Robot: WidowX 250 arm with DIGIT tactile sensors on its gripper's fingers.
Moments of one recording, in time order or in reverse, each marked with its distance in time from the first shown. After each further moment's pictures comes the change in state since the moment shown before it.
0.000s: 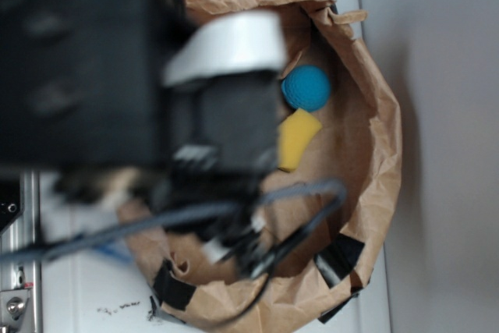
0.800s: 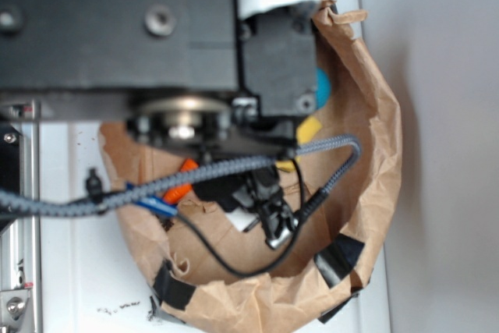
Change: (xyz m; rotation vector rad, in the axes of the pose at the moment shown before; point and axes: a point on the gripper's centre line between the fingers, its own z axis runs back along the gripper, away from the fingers) arm 0.001 -0.001 0.000 -0.010 0.006 0.015
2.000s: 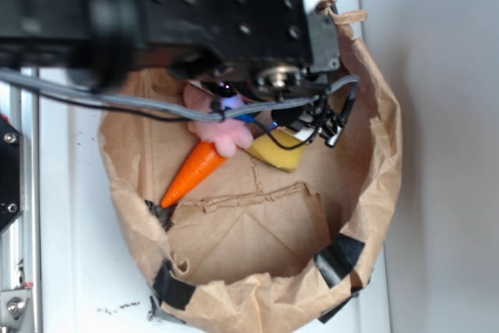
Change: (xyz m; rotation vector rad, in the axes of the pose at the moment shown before) arm 0.063 0.017 -0.113 0.033 -0.084 0.363
